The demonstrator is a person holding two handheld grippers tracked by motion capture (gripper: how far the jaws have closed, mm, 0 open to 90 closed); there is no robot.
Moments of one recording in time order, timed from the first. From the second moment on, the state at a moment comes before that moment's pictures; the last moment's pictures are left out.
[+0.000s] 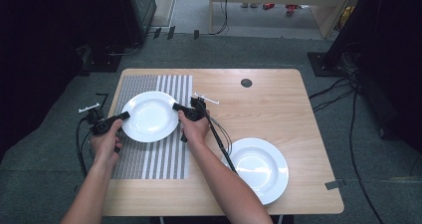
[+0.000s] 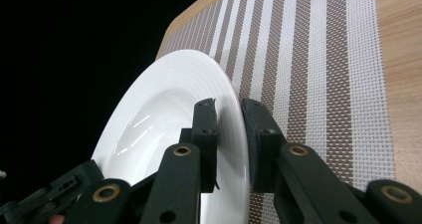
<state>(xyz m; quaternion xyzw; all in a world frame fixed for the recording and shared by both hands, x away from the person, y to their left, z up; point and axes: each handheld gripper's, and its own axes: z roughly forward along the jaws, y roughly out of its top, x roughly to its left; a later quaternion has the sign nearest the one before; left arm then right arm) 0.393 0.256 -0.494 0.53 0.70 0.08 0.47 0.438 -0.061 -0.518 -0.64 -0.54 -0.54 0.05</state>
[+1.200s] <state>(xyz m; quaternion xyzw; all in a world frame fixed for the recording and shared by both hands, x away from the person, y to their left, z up) 0.358 0.236 -0.464 0.61 0.63 0.19 0.44 0.424 -0.082 -0.465 -0.54 -0.66 -0.51 -0.08</state>
